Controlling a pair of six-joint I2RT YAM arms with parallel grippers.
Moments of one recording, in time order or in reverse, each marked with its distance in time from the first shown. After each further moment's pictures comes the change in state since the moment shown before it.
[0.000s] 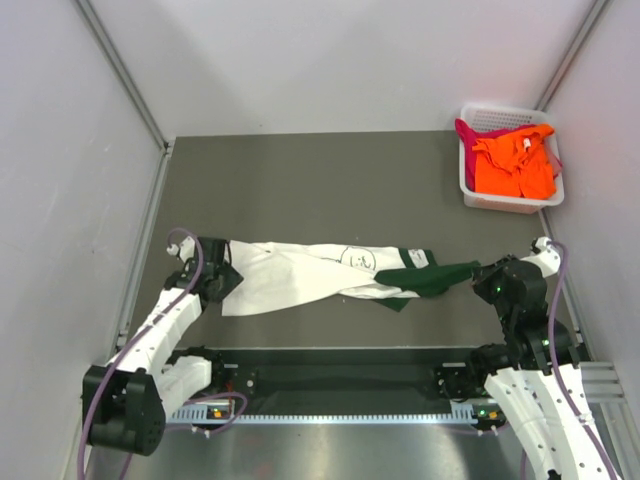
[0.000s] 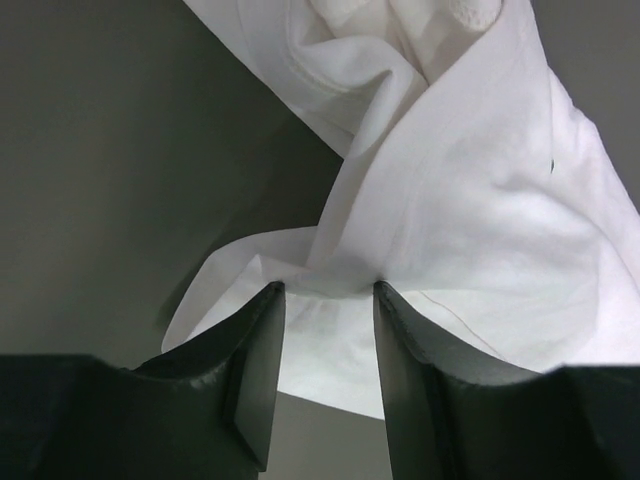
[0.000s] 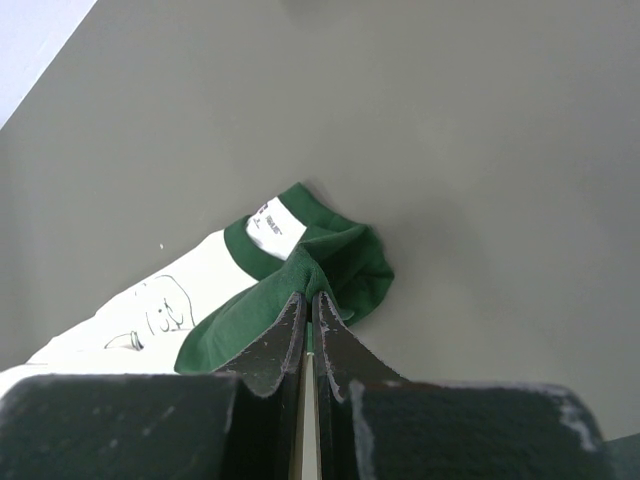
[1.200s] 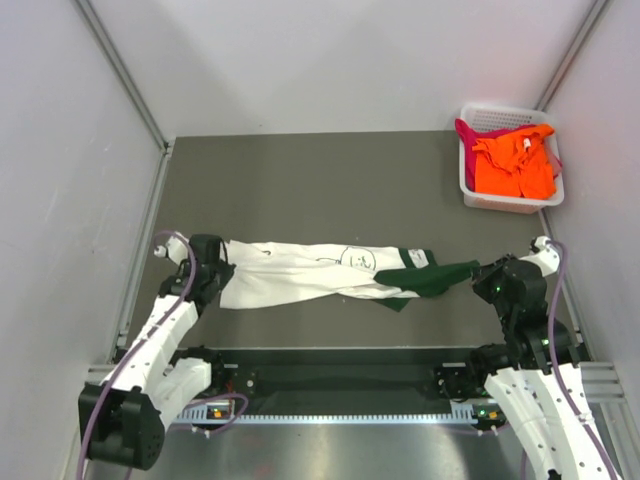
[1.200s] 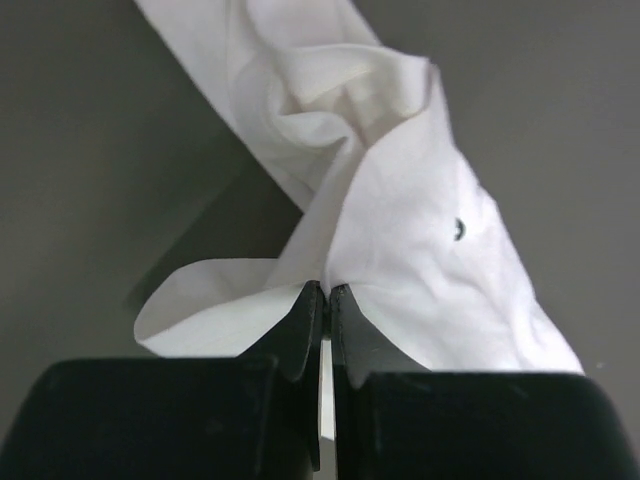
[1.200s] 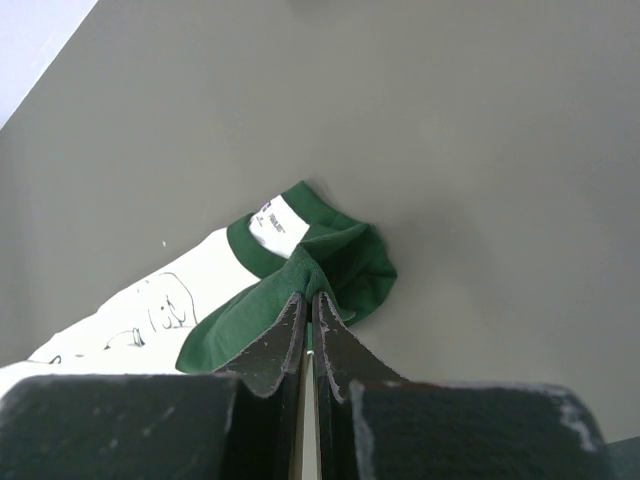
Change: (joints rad) left arm 0.000 -0.069 -0.019 0.062 -0.091 -0.158; right arm 0.000 0.000 0.000 0.002 -0.010 -0.003
